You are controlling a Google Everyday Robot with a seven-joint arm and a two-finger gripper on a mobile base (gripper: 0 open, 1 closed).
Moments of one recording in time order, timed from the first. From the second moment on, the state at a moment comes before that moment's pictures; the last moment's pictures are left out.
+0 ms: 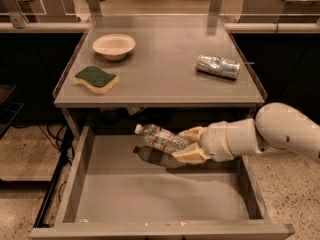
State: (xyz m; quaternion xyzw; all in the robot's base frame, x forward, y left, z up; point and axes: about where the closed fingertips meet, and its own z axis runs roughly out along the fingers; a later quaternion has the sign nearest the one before) arm 0.499 -0.067 0.720 -0.55 0.70 0.24 0.39
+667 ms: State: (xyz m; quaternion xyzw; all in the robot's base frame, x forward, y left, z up) arm 0.486 -0.070 0.658 -0.53 0.71 0.27 0.38
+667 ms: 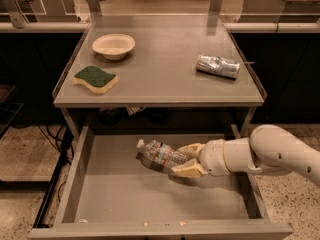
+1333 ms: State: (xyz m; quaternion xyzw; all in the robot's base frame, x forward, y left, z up) arm 0.480 -0.053 0.623 -0.56 0.72 0.23 0.33
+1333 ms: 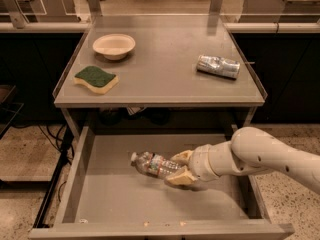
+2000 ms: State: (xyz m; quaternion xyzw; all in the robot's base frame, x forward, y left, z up) arm 0.482 -0.049 0.615 -0.58 0.73 0.21 0.31
